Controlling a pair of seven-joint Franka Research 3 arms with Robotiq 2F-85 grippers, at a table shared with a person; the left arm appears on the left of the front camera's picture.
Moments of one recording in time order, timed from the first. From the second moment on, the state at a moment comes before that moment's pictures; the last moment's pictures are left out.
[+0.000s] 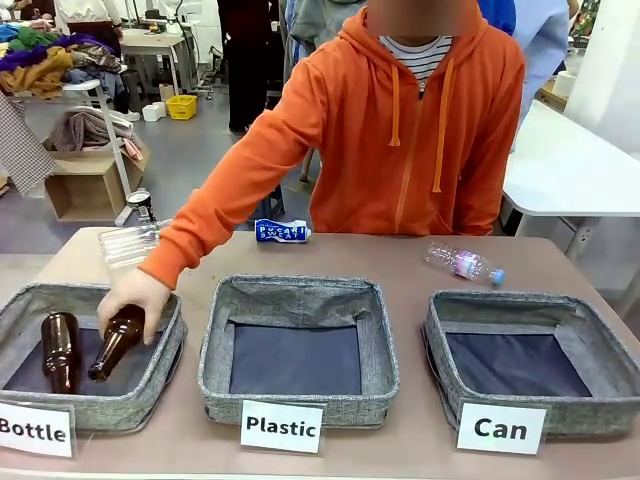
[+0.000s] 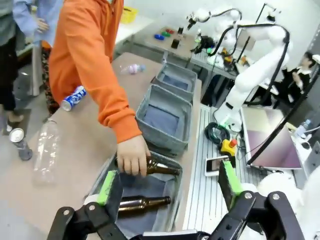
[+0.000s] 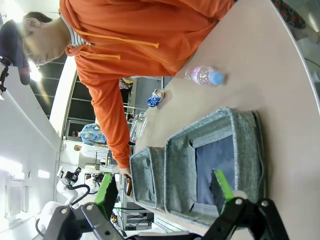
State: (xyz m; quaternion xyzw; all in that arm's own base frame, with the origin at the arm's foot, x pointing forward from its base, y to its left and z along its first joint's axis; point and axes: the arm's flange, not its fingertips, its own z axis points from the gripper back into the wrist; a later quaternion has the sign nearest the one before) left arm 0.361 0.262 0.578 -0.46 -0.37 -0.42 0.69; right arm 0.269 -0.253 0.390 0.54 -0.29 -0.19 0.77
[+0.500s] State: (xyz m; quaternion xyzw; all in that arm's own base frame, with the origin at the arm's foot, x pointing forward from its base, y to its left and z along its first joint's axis) left arm 0.361 0.237 0.578 -0.46 -0.37 -0.43 0.68; right arm 0.269 -0.253 0.390 0.54 -0.29 -0.19 0.77
